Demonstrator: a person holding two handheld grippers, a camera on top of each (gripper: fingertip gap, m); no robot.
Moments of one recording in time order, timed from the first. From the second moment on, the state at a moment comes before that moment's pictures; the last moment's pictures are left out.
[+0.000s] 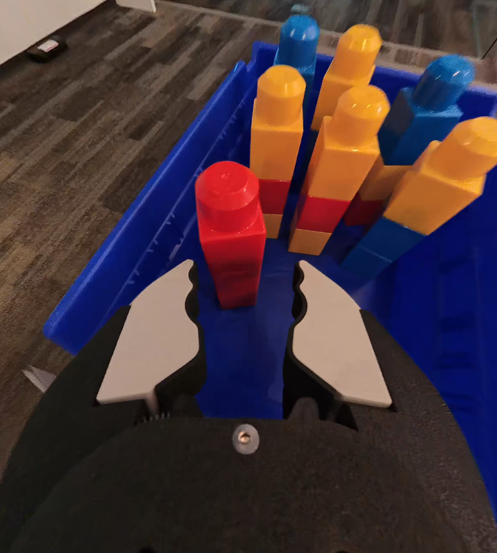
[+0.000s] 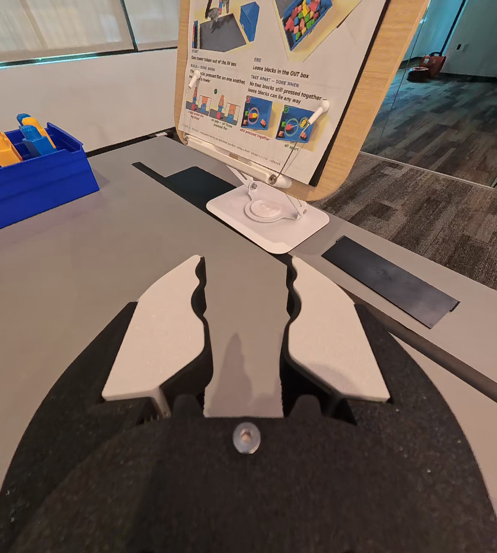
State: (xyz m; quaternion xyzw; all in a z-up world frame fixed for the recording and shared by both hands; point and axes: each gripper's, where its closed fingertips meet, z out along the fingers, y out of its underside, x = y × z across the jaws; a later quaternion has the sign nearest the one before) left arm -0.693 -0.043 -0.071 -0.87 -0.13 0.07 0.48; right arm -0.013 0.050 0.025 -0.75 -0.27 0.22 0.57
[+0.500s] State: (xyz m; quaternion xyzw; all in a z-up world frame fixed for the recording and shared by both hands) left arm -0.556 -0.047 0.100 -0.77 0.06 -0.03 0.63; right arm -0.028 0.043 0.042 -0.72 -0.28 0.27 0.58
